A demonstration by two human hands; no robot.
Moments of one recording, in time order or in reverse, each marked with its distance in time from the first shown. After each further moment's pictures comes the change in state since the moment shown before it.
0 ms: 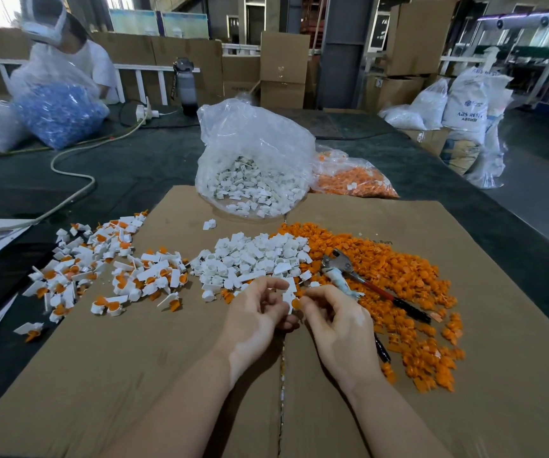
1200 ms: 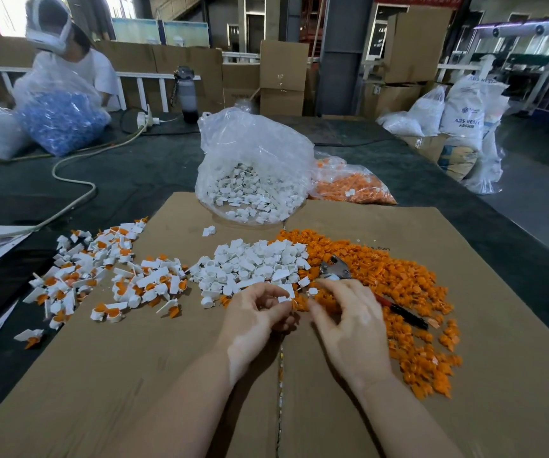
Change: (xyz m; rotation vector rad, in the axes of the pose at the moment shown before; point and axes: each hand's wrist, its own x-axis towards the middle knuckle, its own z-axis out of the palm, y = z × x) left_hand 0.006 0.000 0.000 -0.074 0.036 -0.055; right_hand 0.008 0.000 -0.013 -0.280 0.102 -0.085
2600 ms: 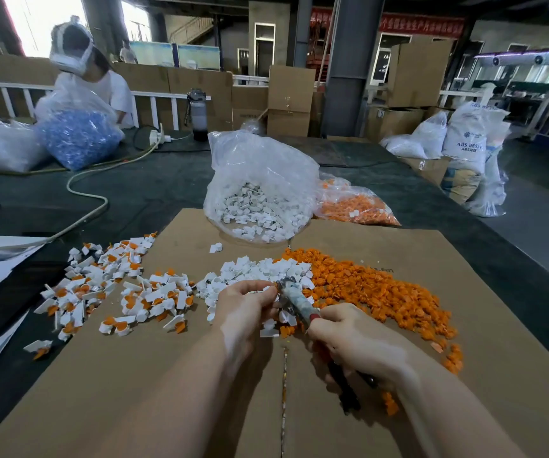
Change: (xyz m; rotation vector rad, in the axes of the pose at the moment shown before) left_hand 0.027 0.024 -0.008 -0.257 0.240 -0.165; right_hand 0.042 -0.031 -0.041 0.433 -0.936 0.549
